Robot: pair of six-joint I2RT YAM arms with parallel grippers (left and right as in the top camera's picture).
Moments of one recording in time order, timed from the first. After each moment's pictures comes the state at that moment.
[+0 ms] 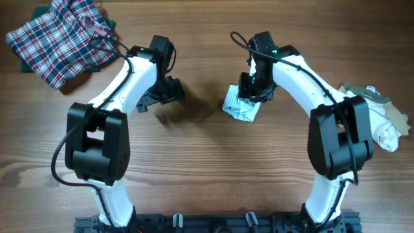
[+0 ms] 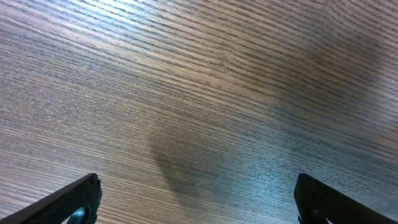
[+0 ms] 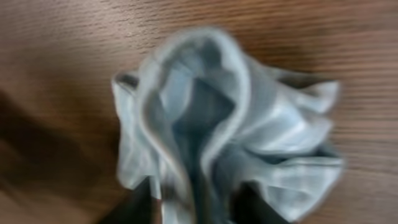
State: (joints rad) left arm -0.26 2.00 1.47 -1.05 -0.03 -0.61; right arm 0.31 2.04 1.48 -0.90 -0.23 0.42
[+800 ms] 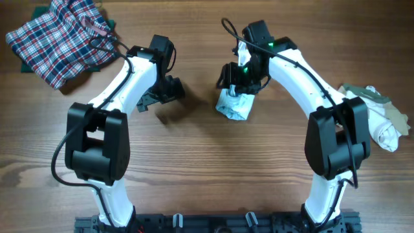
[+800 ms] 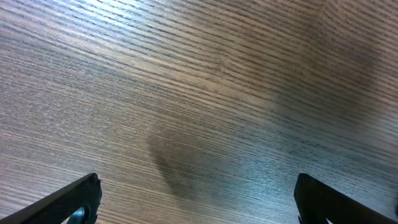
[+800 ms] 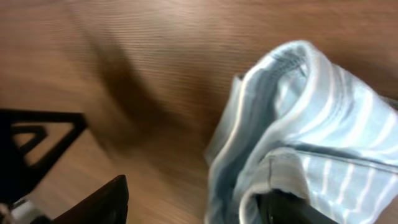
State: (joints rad) left arm -0.26 2.00 1.47 -1.04 -0.03 -0.61; right arm 0.34 2.04 1.60 -0.90 -0.46 0.38
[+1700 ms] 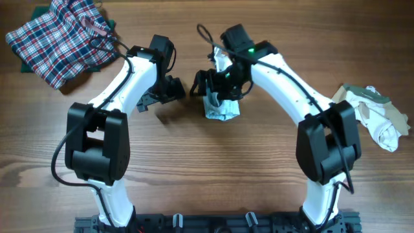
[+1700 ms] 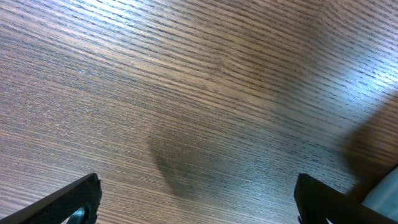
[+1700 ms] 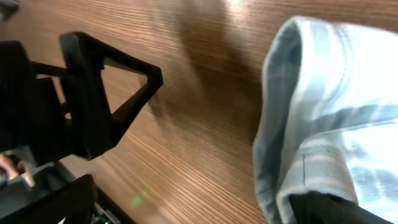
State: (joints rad) left arm -0.26 2.00 1.47 -1.04 -0.03 -0.61; right arm 0.47 2.04 1.63 -0.90 -0.55 0.37
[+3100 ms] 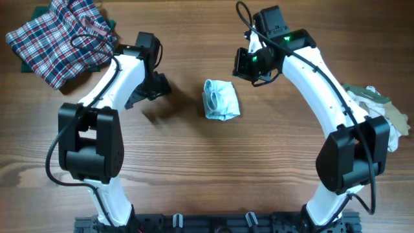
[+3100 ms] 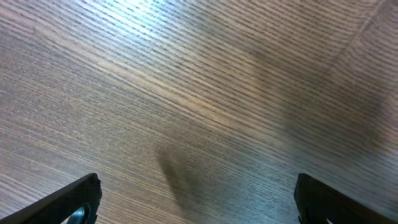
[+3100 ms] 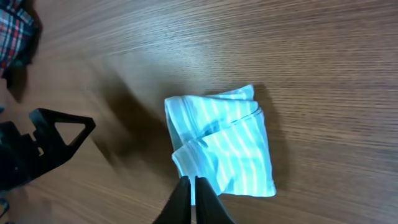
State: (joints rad) left arm -0.18 2.00 1.47 -1.01 -0.15 -0.61; right arm 0.32 1.91 1.65 -0.94 -0.34 0.47
